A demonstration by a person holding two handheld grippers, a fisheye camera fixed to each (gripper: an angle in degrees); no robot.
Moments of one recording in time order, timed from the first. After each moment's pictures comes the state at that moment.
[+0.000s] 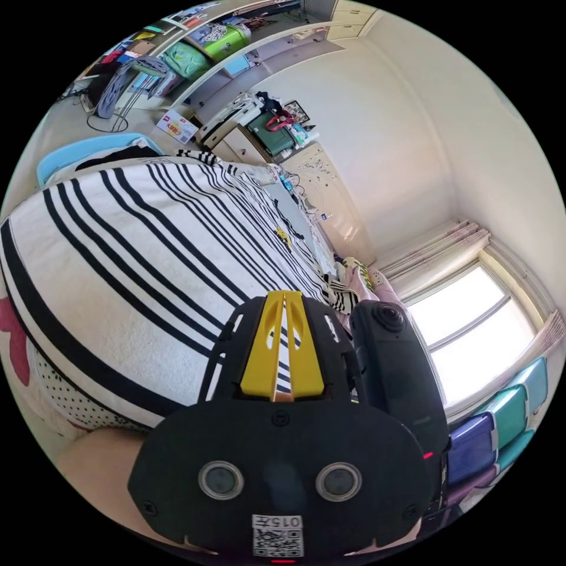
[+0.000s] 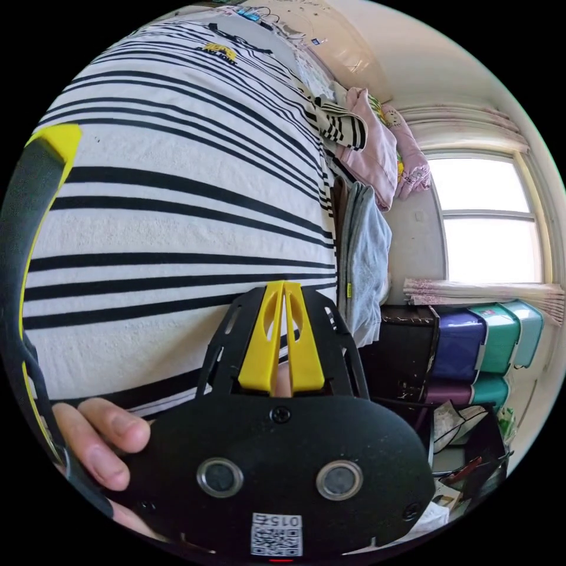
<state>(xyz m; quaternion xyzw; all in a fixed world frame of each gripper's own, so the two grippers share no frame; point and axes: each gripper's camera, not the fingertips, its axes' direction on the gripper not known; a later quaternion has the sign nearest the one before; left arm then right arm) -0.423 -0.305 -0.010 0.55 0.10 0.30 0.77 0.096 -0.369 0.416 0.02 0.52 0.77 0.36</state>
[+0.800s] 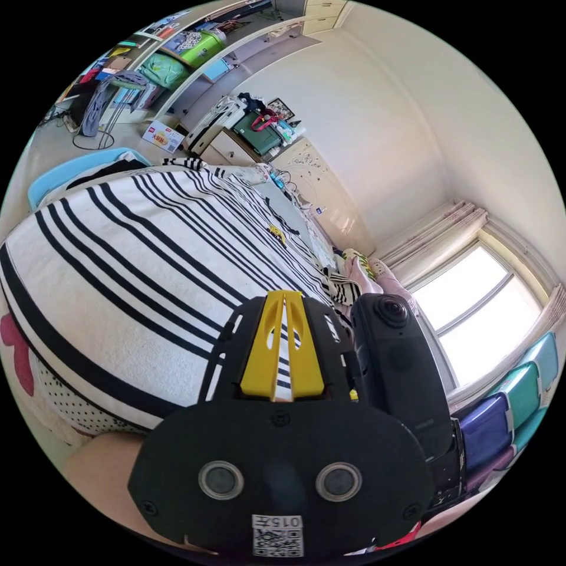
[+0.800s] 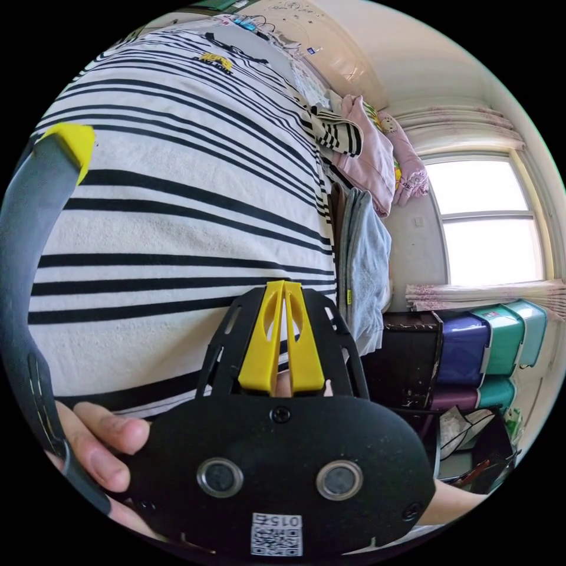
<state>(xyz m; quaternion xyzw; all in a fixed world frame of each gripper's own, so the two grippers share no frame) -0.411 -0.316 0.005 0.55 0.07 0.33 0.76 0.091 -0.426 0.438 0.03 0.54 0.76 0.36</state>
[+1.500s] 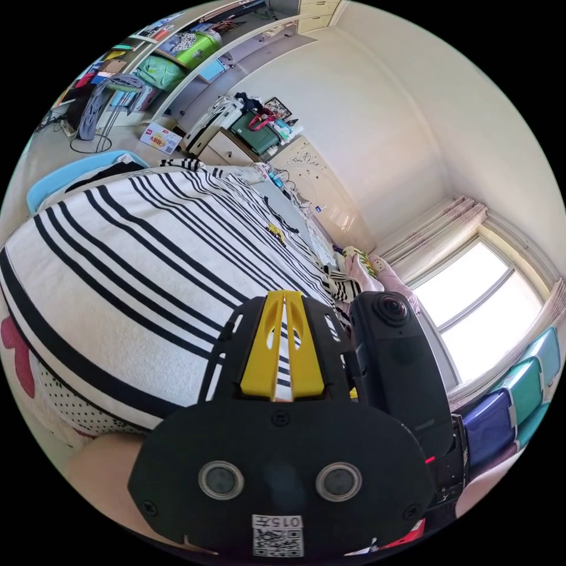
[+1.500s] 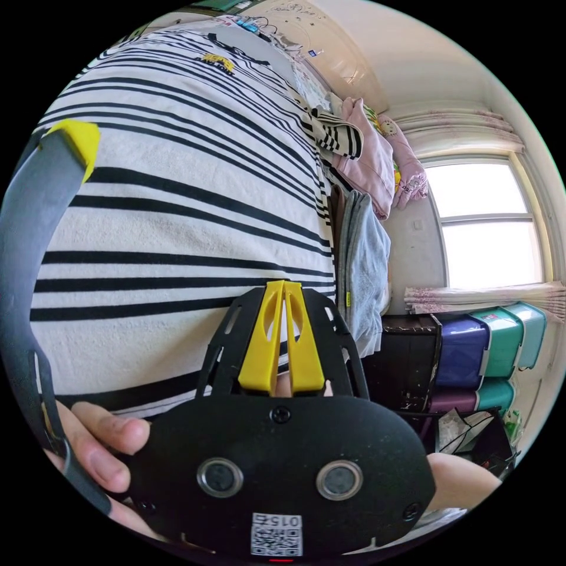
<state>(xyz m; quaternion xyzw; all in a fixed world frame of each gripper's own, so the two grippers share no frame) -0.408 -0.316 0.013 0.55 0.06 0.34 0.76 0.089 -0.452 0.450 0.03 0.55 0.75 0.36</state>
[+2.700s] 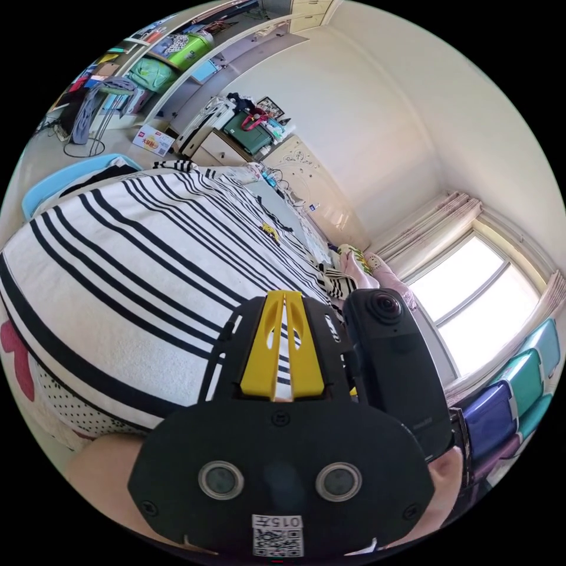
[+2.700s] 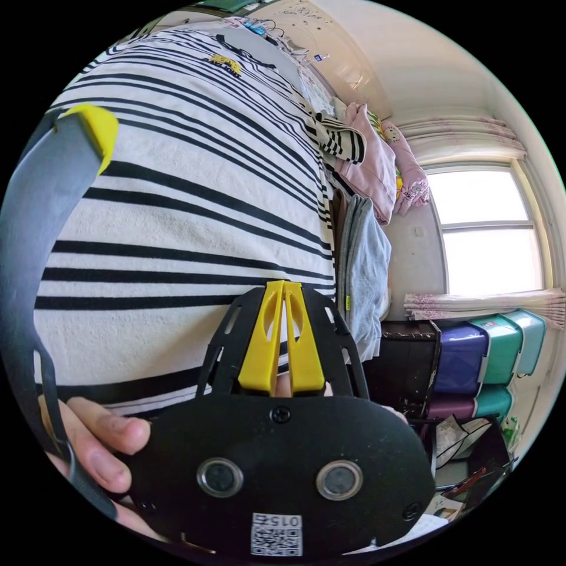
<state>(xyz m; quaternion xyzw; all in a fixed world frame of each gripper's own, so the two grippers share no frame) -0.411 -0.288 0.006 0.55 0.06 0.35 0.75 0.092 -0.436 0.419 0.02 0.56 0.74 0.37</state>
